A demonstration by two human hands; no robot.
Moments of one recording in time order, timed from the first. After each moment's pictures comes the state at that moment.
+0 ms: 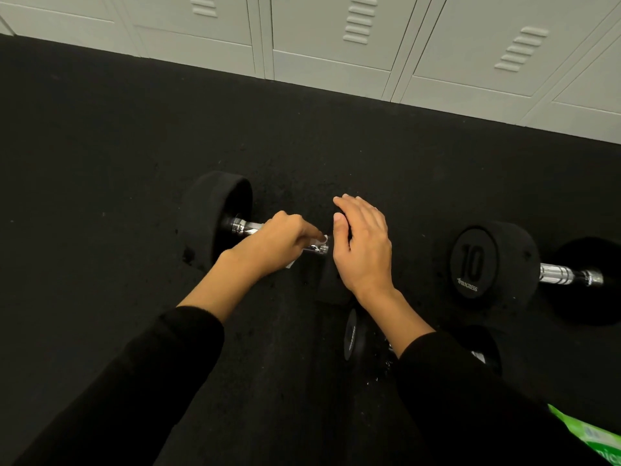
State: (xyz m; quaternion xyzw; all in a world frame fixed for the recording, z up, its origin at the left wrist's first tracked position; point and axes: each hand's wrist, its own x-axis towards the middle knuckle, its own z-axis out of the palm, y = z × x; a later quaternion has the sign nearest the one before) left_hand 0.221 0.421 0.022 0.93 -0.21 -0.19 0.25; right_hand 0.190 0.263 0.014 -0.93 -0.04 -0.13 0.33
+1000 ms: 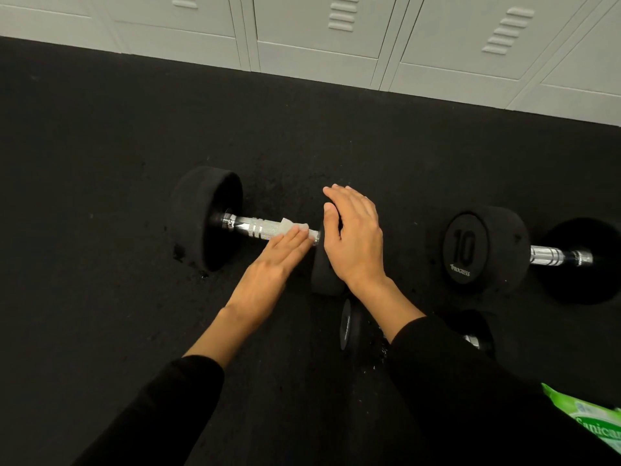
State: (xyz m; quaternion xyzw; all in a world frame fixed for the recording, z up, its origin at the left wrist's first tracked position) left_hand 0.154 0.426 -0.043 0.94 -0.26 0.05 0.23; right_hand 0.192 0.263 0.010 -0.93 -0.04 -0.15 0.33
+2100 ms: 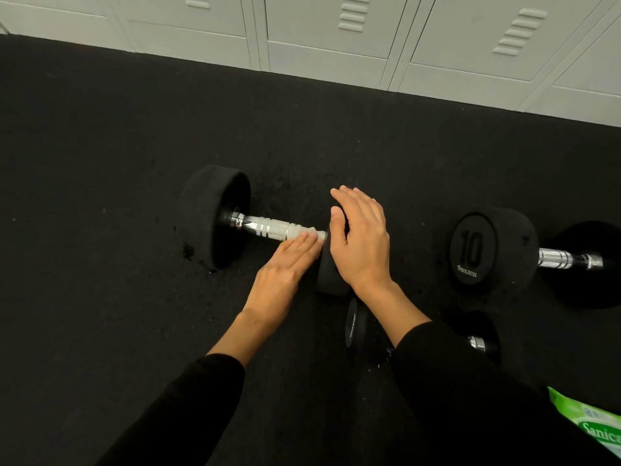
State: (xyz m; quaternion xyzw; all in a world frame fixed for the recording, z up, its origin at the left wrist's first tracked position) left_hand 0.139 0.413 -0.040 0.94 -0.23 0.08 0.26; right_hand 0.185 0.264 0.008 -0.93 -0.05 -0.16 0.32
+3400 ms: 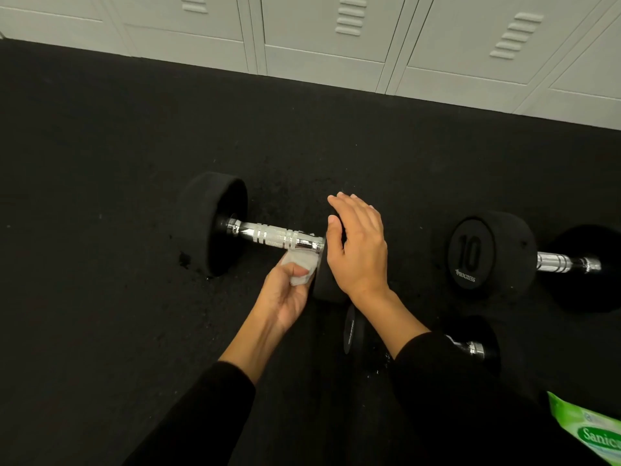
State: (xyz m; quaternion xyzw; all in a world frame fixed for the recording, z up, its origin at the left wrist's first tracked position) left_hand 0.153 0.383 -0.020 0.31 0.36 -0.18 0.86; right_hand 0.181 0.266 0.007 -0.93 -0.05 -0.17 0.32
